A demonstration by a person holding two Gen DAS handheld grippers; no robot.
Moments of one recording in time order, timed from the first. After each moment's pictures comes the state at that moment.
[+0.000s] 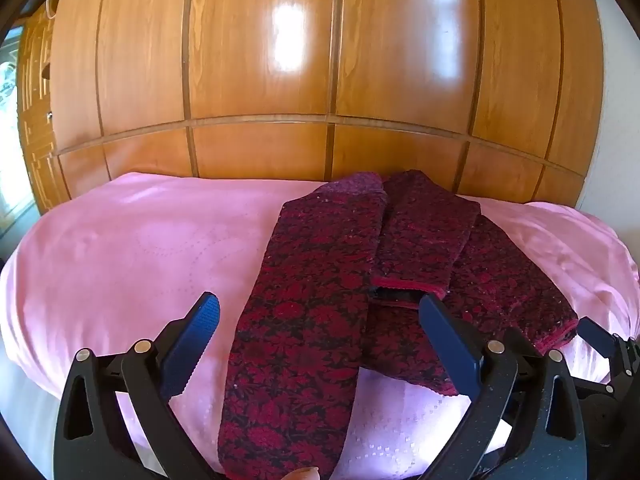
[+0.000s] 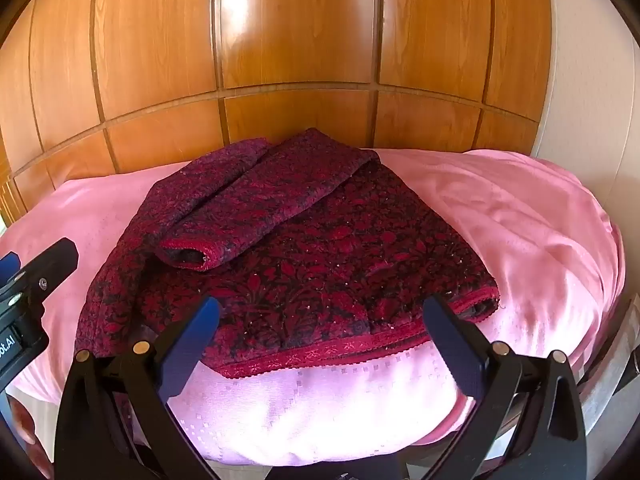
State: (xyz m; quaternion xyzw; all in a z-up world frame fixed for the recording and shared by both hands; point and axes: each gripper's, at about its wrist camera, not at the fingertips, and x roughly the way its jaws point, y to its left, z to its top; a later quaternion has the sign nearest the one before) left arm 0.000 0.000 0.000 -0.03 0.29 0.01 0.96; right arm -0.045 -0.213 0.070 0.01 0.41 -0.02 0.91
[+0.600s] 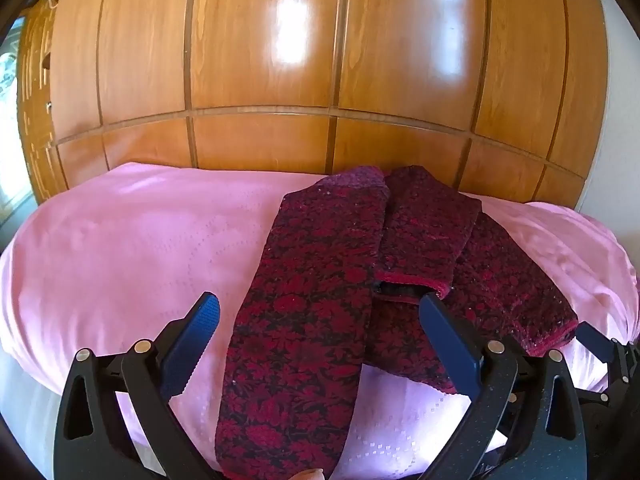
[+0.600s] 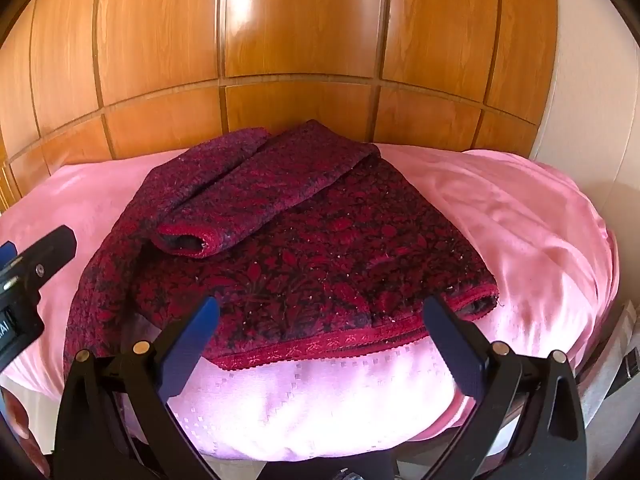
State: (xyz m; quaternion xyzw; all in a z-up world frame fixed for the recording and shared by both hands) left arm -0.004 0.012 -0.008 -0.04 0.29 0.00 0.96; right arm -0.044 -0.205 0.066 -0.01 0.42 -0.02 0.91
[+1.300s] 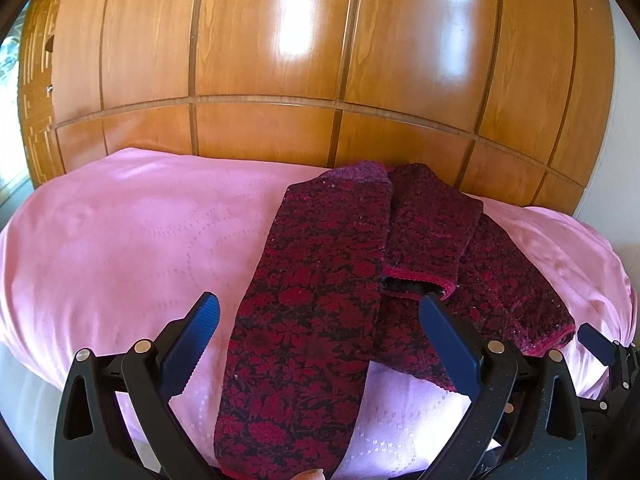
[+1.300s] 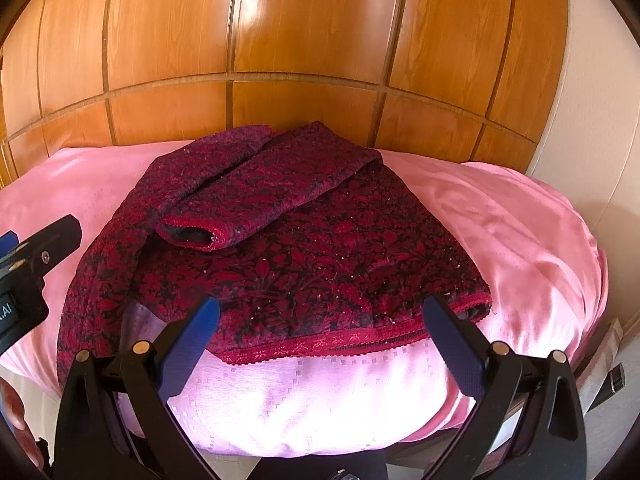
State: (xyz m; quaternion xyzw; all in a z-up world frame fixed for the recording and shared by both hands) left arm 0.001 0.018 -0.014 -0.06 0.31 0.00 0.95; right arm -0.047 -0.188 0.067 -0.05 0.41 -0.03 0.91
